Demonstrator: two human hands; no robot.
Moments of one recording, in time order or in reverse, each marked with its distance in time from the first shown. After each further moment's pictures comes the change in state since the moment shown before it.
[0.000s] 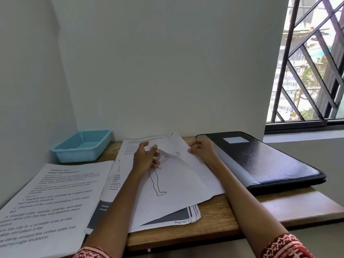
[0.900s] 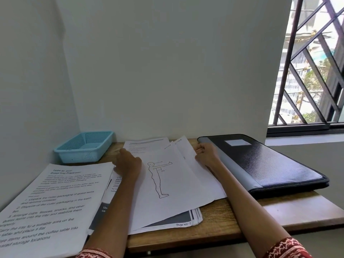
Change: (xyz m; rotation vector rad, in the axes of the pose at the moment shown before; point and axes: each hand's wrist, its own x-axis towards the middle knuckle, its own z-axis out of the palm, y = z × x) left_hand 0.010 -0.001 -0.028 0.716 0.471 -0.184; right_hand -0.001 0.002 0.004 -0.167 0.033 0.142
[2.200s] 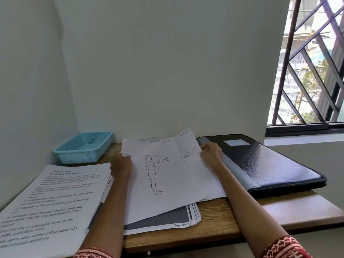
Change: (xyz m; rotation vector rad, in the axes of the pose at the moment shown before) left_hand 0.007 -0.010 -0.010 -0.218 -0.035 -0.095; right_hand 0.002 0.007 -0.006 0.154 0.163 0.131
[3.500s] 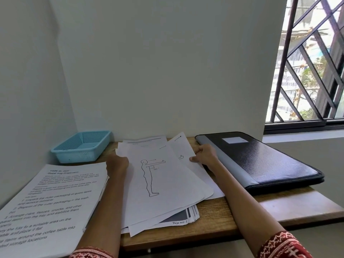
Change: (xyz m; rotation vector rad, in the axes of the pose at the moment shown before) left_hand -0.003 -0.001 -0.011 -0.044 -0.044 0.009; right_hand -0.002 0.001 0.003 -0.221 -0.253 -0.043
